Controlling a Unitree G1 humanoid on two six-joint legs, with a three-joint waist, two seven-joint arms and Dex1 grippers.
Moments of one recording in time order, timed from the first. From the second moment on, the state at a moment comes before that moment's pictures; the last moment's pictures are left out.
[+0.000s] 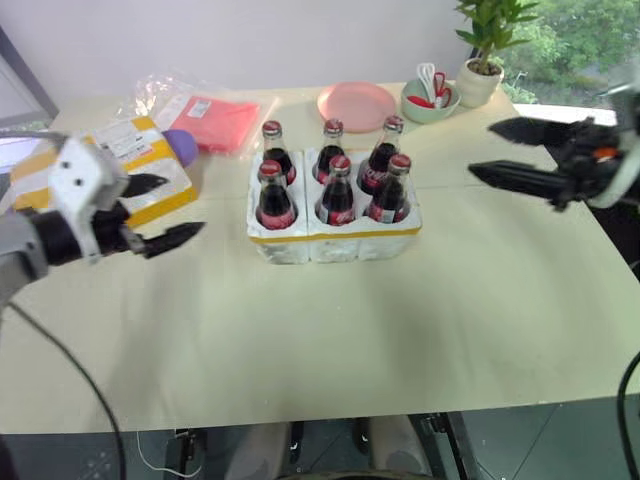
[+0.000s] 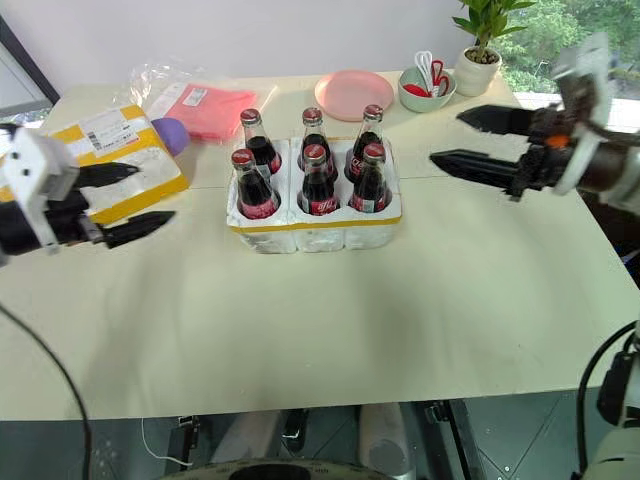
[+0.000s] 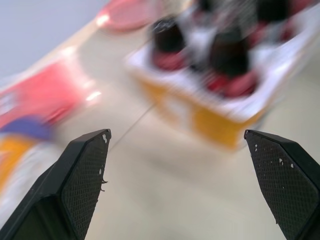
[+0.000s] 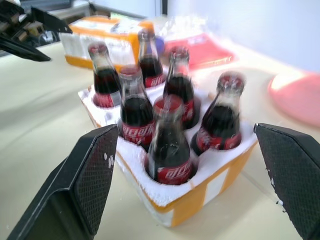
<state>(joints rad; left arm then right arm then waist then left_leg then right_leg) -0.02 1.09 0.51 -0.36 -0.39 0.62 -0.83 -0.65 -1.04 -0.34 -0.13 0.74 0.87 1.10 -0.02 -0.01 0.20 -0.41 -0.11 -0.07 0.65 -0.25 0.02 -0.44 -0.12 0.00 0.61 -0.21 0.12</state>
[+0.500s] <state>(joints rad) -0.35 1.13 0.13 0.86 0.33 -0.21 -0.29 -0.64 -1.03 -0.33 -0.14 0.79 0.85 1.12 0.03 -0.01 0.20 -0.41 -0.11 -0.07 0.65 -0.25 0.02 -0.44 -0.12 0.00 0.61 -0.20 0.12</state>
